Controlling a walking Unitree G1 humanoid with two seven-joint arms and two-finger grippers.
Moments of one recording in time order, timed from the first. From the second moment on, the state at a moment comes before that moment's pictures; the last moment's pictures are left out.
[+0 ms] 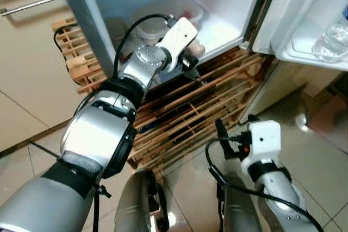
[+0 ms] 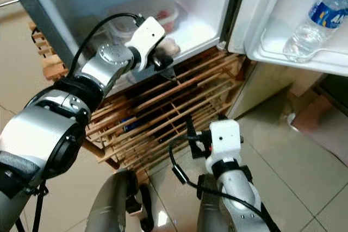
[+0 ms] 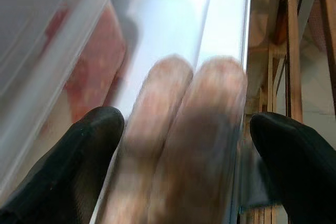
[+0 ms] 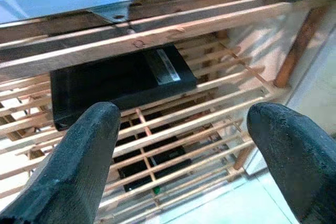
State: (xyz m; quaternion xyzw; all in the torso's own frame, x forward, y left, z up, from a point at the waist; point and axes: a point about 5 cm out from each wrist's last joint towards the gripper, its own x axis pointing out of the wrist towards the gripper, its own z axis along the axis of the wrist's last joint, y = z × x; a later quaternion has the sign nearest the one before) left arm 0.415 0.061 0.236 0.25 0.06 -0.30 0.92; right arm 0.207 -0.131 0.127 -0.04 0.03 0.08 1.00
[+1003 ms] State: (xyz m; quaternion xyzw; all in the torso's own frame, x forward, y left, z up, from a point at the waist) left arm 0.418 0.069 0.244 0.19 0.09 -0.29 0.93; right arm 0.201 -0.130 0.127 -0.04 0.05 0.07 1.00
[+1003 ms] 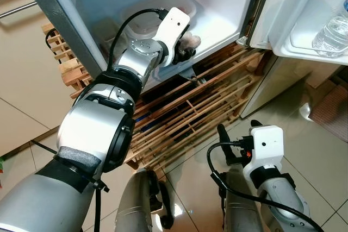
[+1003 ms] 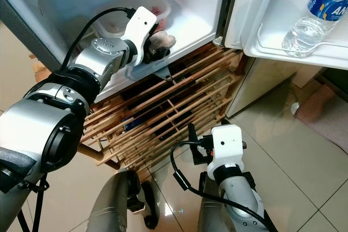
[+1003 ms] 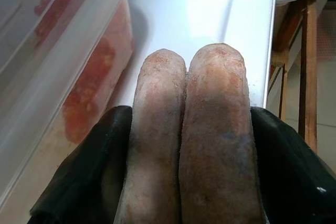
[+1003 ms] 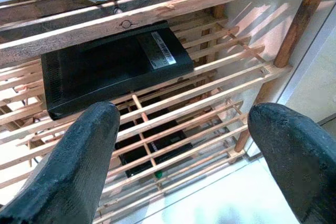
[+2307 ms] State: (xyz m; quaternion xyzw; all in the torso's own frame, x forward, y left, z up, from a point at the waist) left arm 0.413 0.059 0.263 0.02 0.06 -0.38 0.92; right arm 0.207 -0.127 0.132 -0.04 0.04 0.08 1.00
